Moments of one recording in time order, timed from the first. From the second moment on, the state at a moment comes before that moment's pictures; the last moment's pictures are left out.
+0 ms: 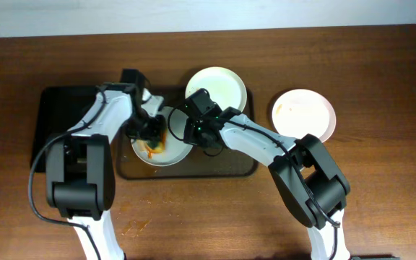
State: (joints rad) left arm -0.12 2.08 1.45 -0.95 0.28 0.13; right arm 0.65 2.12 1.45 -0.46 -0.15 0.83
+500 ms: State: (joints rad) left arm -0.14 2.08 1.45 -0.91 0.12 -0.22; right arm 0.65 2.13 1.46 -0.44 -0.19 0.83
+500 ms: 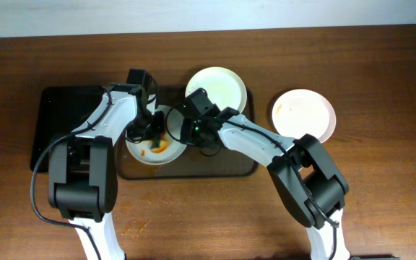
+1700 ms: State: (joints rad) left arm -0.02 2.09 1.44 -0.88 0.42 0.18; right arm 0.60 2.13 1.47 -0.41 -0.22 0.81
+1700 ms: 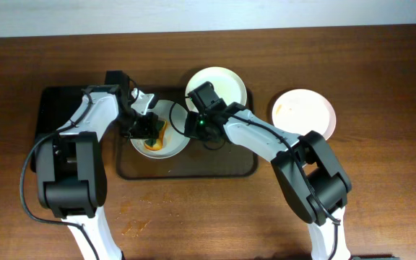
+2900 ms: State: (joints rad) left arm -0.13 2.12 1.54 -0.90 0.30 0.00; right arm 0.59 2.18 1.47 -0.36 -0.34 0.83
